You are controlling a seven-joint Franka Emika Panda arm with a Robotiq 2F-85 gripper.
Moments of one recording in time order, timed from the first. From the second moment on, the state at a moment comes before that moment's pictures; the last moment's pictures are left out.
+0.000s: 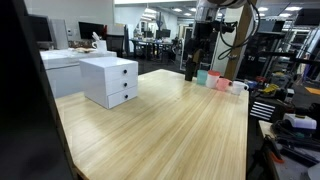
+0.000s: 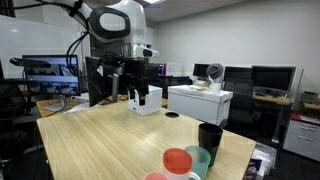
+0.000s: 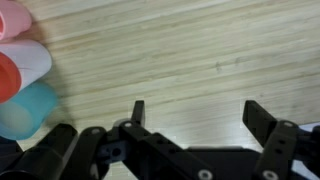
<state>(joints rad) -0.19 -0.02 -0.26 -2.21 -0.01 2.26 -0.09</state>
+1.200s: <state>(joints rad) -0.31 0.29 -0.27 -1.85 0.00 2.15 -0.34</state>
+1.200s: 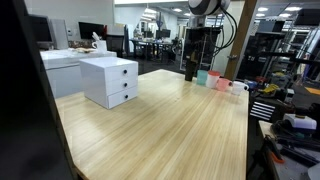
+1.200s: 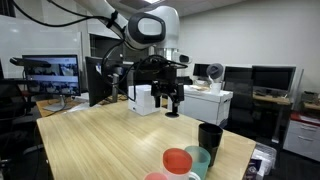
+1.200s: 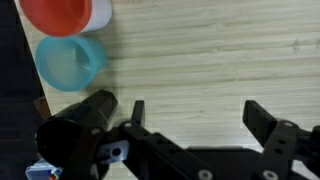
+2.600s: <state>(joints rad) -0.50 0.58 -0.24 -1.45 0.09 2.07 -0.22</state>
